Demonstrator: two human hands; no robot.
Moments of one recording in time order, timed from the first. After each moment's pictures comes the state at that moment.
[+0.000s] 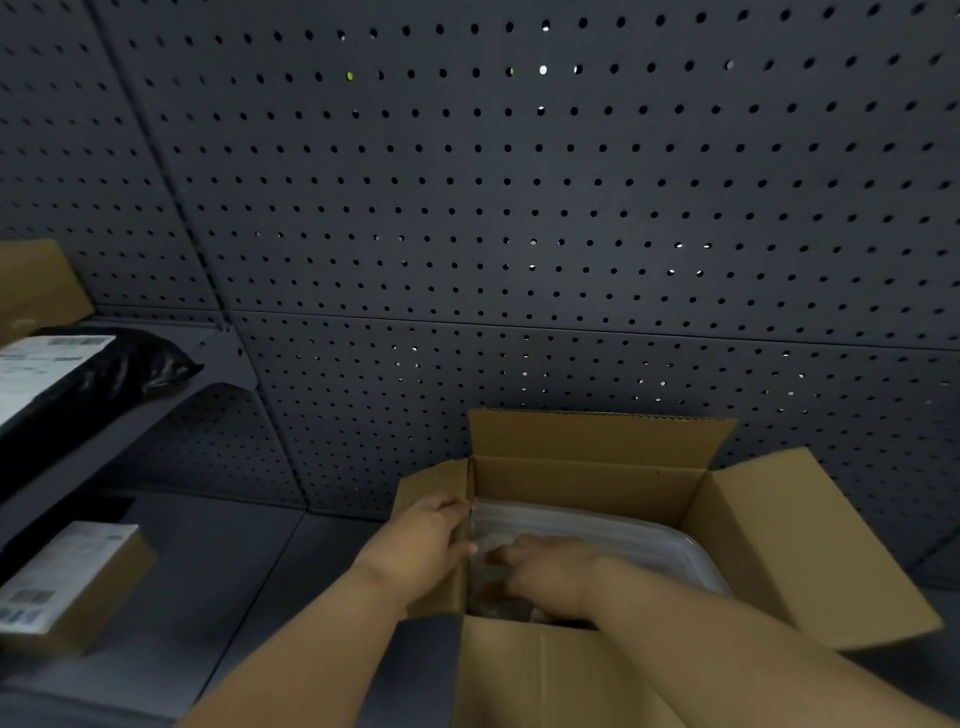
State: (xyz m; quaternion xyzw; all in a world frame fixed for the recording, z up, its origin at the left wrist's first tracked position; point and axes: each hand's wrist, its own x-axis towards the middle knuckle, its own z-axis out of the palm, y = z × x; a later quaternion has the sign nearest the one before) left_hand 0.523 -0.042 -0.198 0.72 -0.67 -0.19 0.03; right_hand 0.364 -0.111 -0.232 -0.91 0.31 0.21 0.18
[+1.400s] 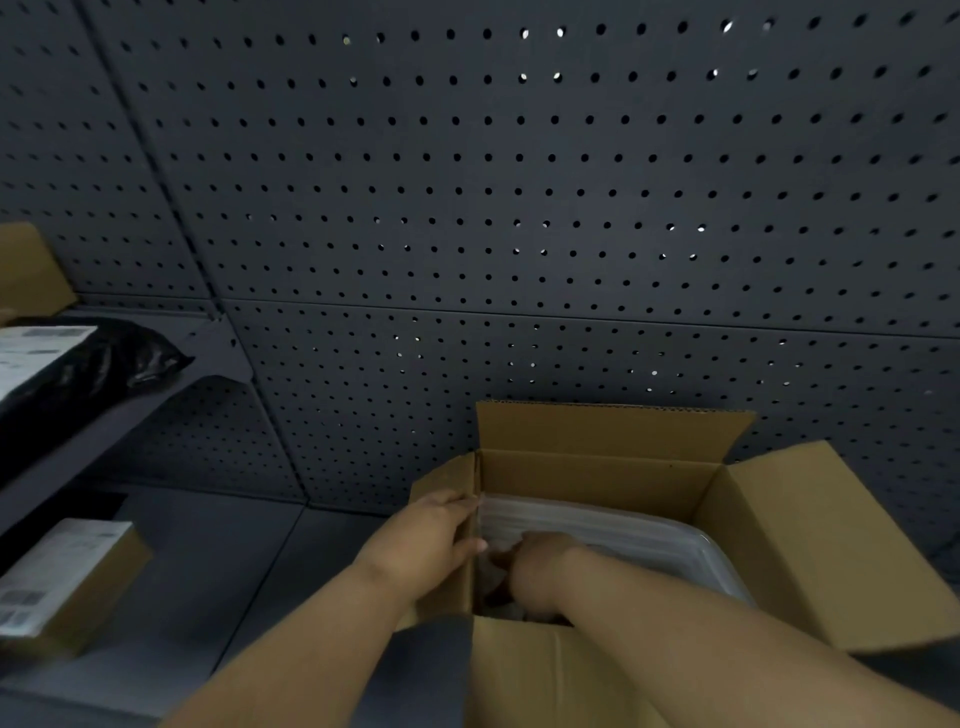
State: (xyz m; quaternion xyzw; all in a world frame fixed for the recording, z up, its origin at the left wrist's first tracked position) left_hand 0.531 -0.048 -0.204 0.71 -0.67 -0.21 0.04; right_hand 0.403 -0.122 -0.264 -0.87 0.25 0.42 -0.01
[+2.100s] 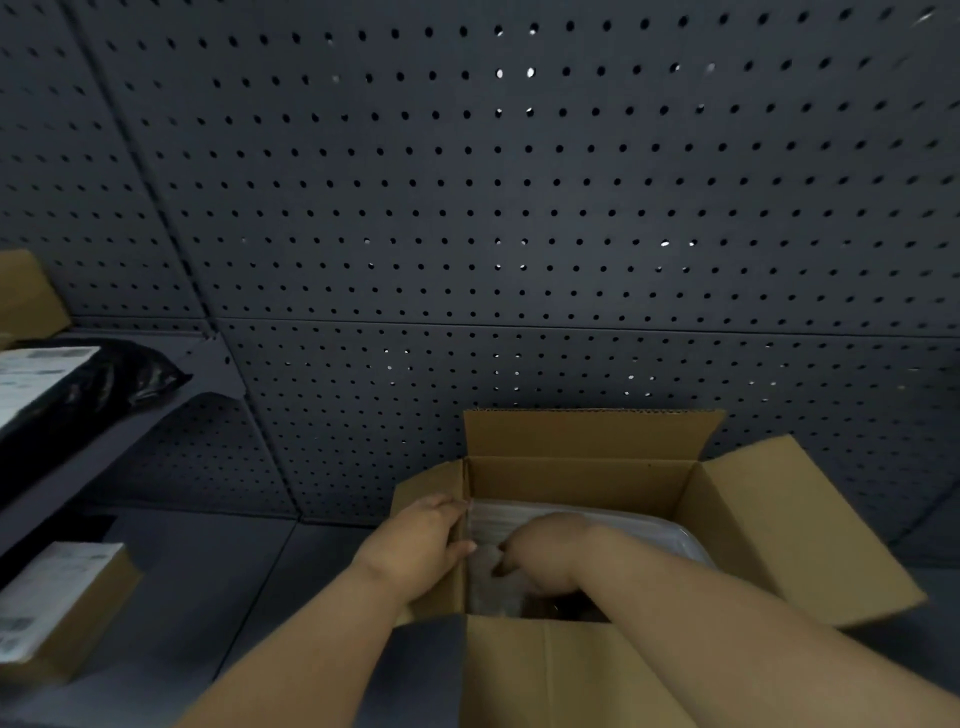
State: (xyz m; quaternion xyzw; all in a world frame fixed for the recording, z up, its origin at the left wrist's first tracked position) left_hand 0.530 -0.044 -0.198 0.70 -0.69 -0.18 0.01; right_hand 0.375 -0.120 -0.212 -0.91 0.25 0.32 0.05
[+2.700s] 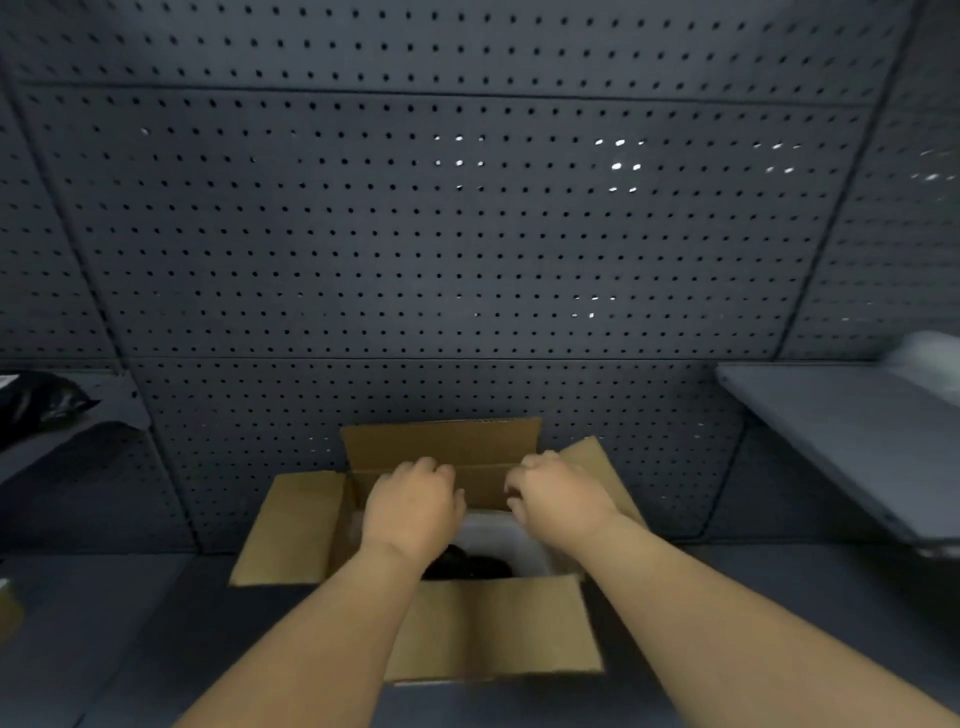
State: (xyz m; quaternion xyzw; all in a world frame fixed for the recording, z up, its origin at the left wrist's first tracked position) left_hand 0.369 -0.018 -0.132 0.70 -0.70 0.10 0.10; right_hand 0.209 -0.059 -0.120 -0.88 0.47 -0.05 -0.02
